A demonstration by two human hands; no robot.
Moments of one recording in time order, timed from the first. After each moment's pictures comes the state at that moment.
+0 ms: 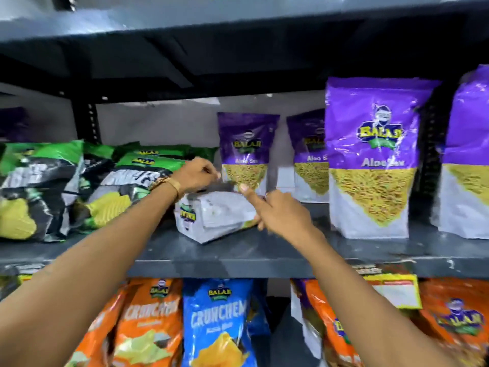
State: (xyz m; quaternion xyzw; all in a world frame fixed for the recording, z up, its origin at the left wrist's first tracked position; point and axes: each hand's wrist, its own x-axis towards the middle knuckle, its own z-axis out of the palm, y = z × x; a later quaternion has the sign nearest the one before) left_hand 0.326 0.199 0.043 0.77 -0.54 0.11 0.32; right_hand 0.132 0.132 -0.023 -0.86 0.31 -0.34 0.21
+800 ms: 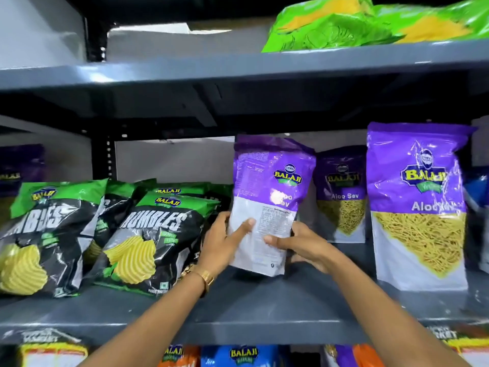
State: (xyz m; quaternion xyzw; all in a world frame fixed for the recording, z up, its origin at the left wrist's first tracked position) left_hand 0.336 0.205 -0.018 0.61 -0.49 -0.02 0.62; right_hand 0.179 0.095 -0.012 -0.79 0.17 -0.30 0.51
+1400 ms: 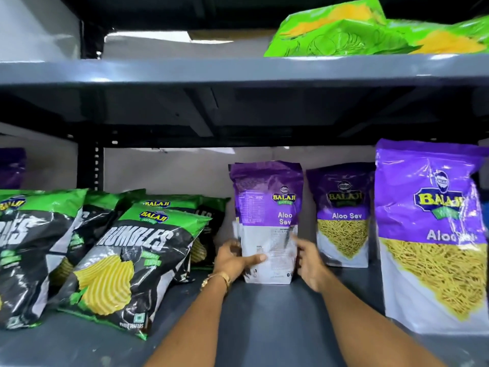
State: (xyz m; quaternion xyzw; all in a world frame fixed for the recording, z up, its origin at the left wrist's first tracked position) left_hand 0.382 0.090 -0.047 0.61 -0.39 -0.11 0.67; right_hand 0.232 -0.018 -0.039 -0.57 0.23 -0.41 0.67
